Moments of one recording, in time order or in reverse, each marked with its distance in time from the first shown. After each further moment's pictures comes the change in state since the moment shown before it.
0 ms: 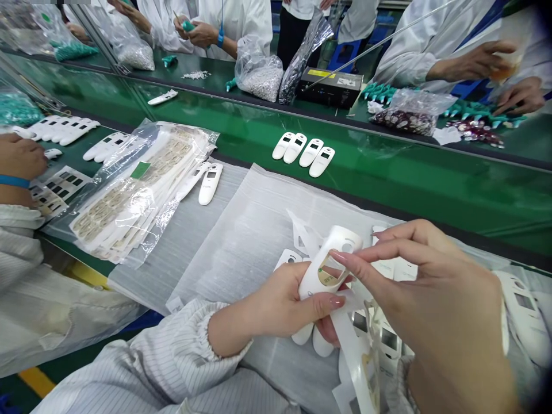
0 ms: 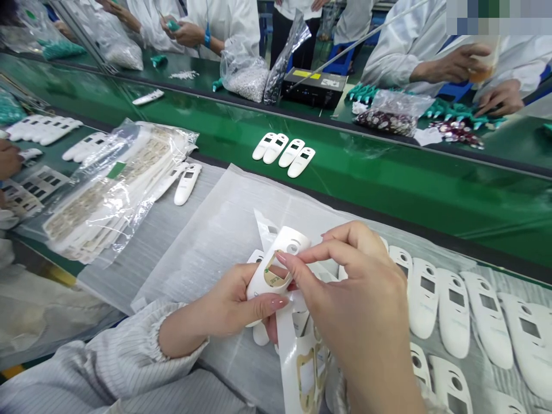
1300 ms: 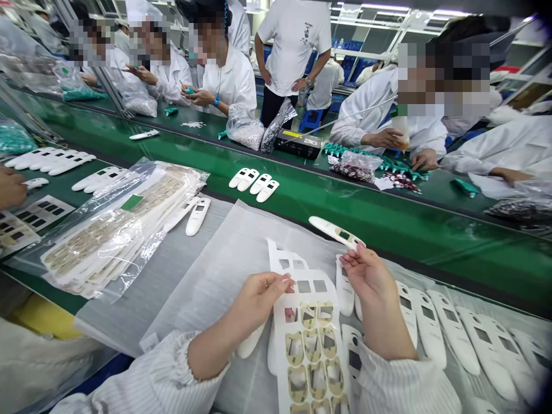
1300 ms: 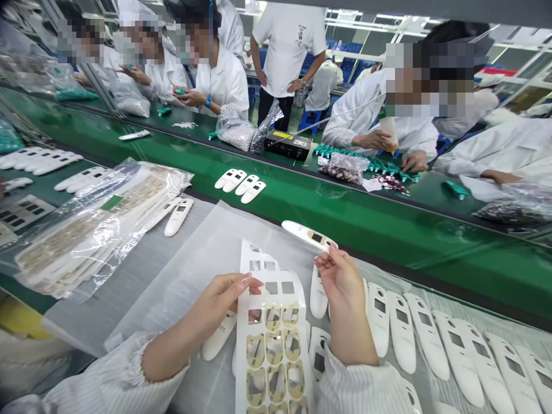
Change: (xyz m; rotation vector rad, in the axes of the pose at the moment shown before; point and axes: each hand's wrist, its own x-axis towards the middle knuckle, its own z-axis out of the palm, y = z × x) left_hand 0.013 0.005 -0.003 0.009 0.449 -0.056; right_hand 0.036 0.135 0.042 1.265 0.065 0.731
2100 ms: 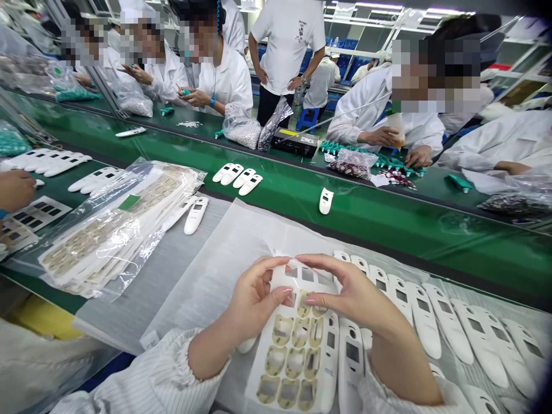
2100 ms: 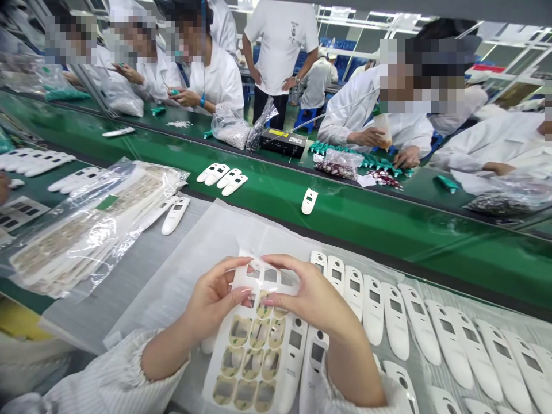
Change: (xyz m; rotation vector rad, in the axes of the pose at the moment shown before) left_hand 0.000 -0.016 -0.001 -0.116 -0.109 0.520; right_hand -0.075 -0.038 0.047 -0.871 -0.697 -0.195
